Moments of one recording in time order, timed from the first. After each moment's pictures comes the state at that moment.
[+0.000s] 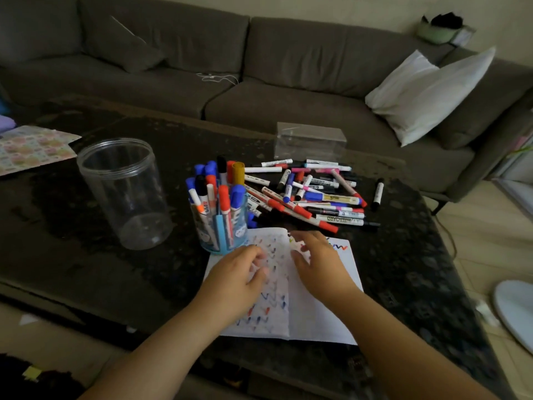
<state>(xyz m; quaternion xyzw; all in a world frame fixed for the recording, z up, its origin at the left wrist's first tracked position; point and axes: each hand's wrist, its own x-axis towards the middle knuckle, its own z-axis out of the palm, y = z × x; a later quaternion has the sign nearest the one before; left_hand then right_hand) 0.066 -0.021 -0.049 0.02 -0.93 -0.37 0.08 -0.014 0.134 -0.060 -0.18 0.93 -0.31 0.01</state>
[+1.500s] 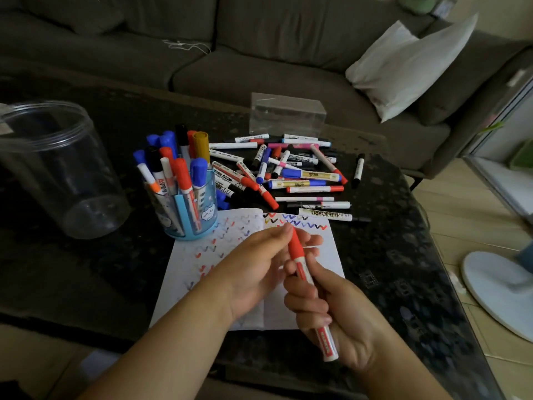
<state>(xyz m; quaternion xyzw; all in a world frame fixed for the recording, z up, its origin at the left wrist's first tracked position) 0.038 0.041 -0.039 0.03 -0.45 -0.87 -0.18 0.048 0.176 -0.043 0.06 0.29 -0.85 0.43</state>
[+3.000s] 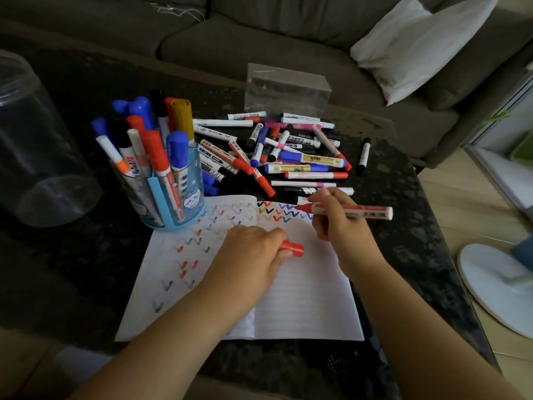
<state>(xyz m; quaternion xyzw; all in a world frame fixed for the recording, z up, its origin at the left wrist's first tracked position) 0.012 0.035 -0.087 -0.14 -0.94 -0.28 0.12 -0.045 0.182 -0.058 0.00 0.79 -0.62 0.06</state>
